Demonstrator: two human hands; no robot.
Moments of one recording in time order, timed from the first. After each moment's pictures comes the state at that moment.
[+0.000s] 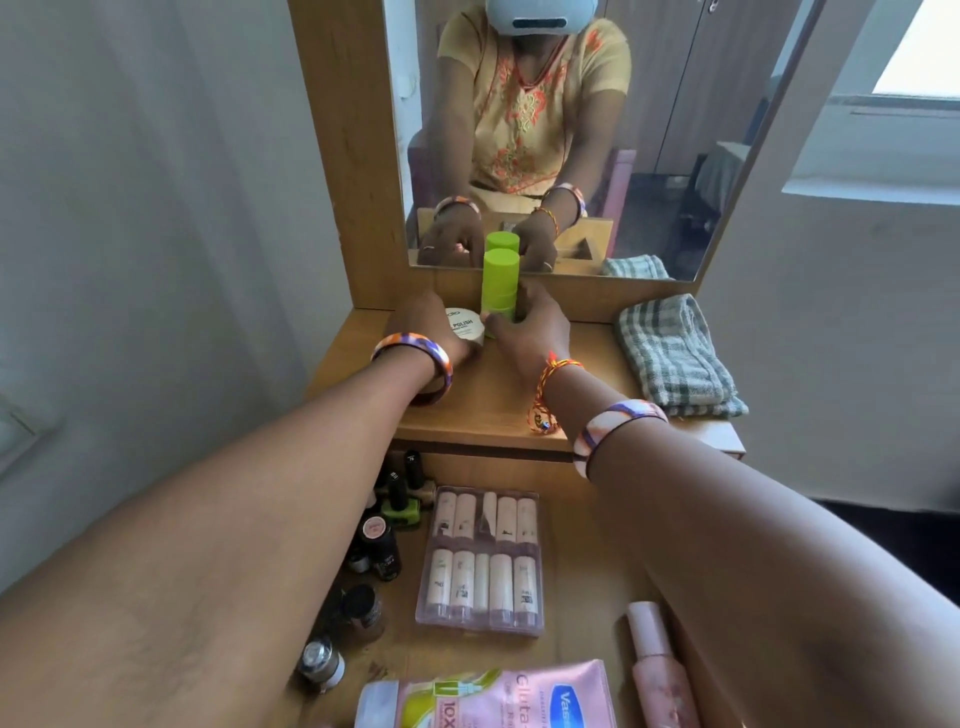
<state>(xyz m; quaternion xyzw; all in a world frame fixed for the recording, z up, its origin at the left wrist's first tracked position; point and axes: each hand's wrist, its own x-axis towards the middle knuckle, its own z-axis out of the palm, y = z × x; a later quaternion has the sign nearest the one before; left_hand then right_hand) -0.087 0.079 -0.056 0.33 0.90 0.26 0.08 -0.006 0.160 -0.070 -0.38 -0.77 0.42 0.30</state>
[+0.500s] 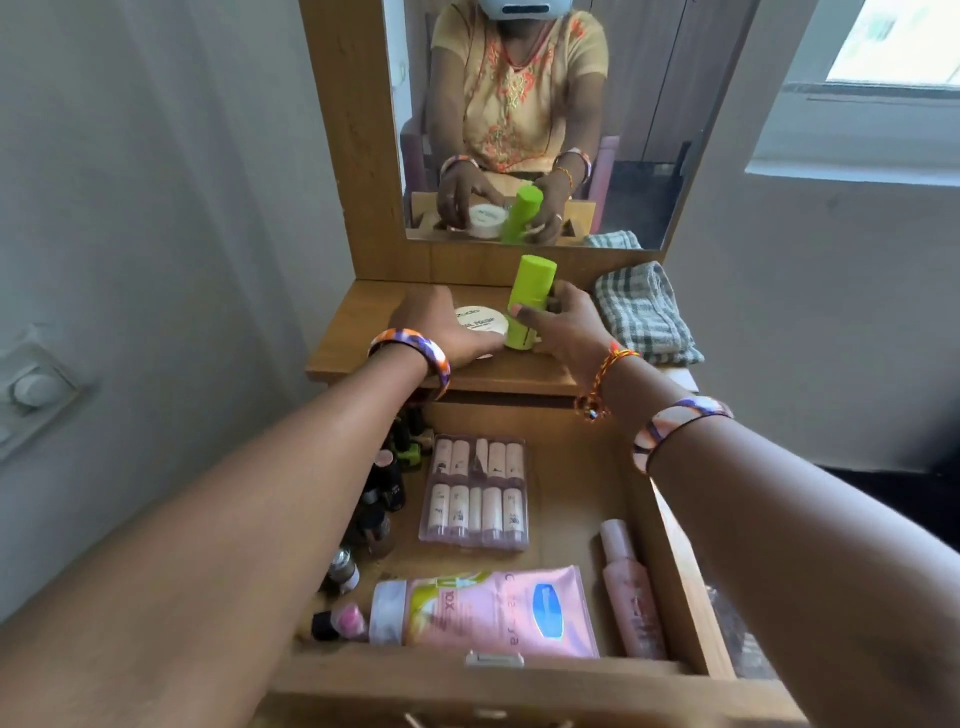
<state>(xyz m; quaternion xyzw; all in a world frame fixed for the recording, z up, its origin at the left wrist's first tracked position) -0.030 0.031 -0.046 0.37 0.89 0.26 0.07 0.058 0.146 -0.068 -0.38 -0.74 0.49 0.26</state>
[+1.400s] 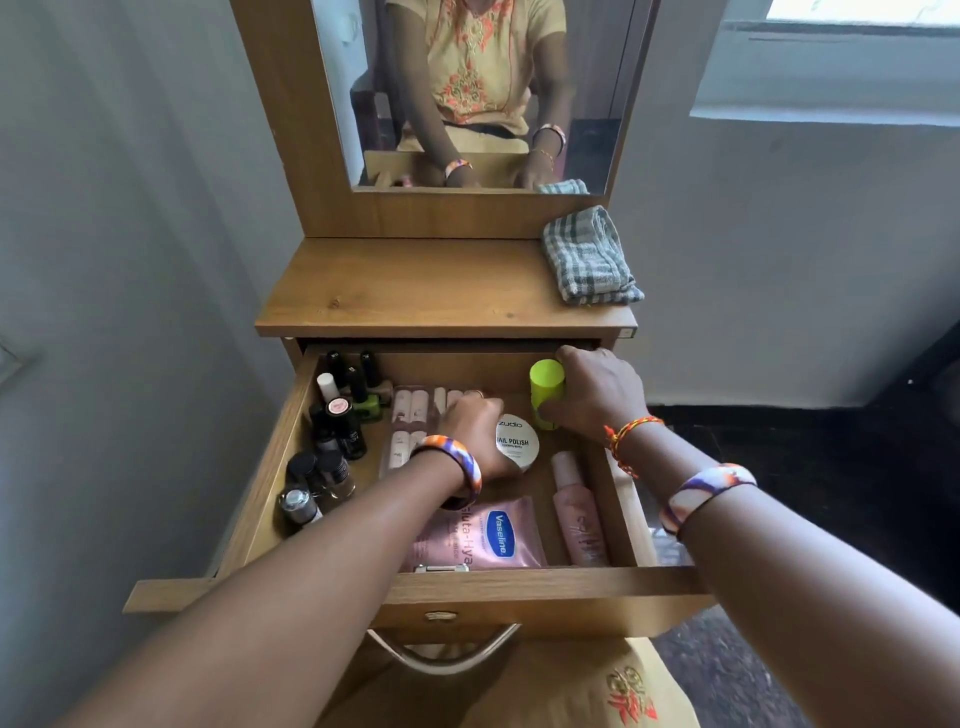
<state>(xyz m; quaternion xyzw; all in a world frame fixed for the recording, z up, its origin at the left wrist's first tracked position) 0.074 0.014 -0.150 0.52 0.83 0.13 0.16 0.176 0.117 -0.118 -0.42 -0.90 0.07 0.04</state>
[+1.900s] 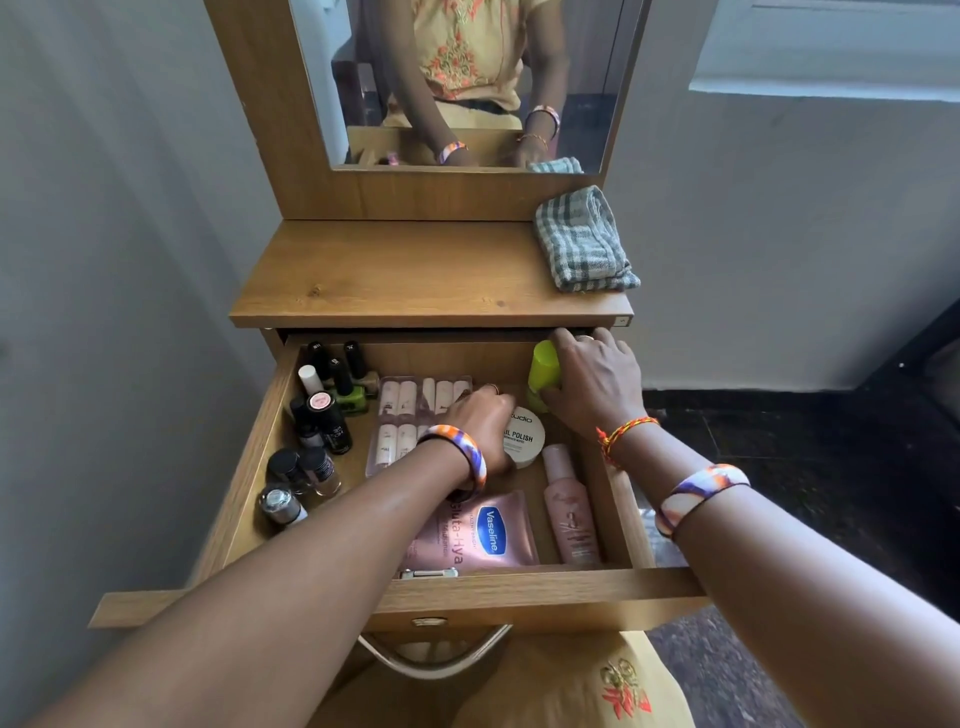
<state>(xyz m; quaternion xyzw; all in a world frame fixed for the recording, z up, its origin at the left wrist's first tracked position) 0.078 0.031 -0.156 0.57 0.80 0.06 0.17 0.177 0.124 -0.130 -0.39 -0.92 0.00 0.08</state>
